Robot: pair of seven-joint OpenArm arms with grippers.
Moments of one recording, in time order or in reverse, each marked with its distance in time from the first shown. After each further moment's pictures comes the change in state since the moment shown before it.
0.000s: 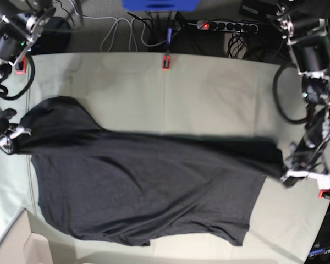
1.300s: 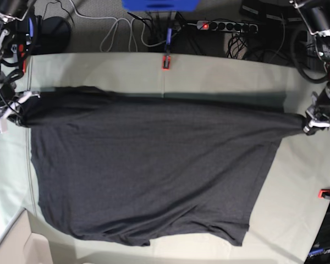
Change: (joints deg) left arm 15.7 -1.0 -14.2 9.6 0.2 -0.2 13.4; right arm -19.0 -1.4 -5.2 17.7 5.5 0.0 -0.1
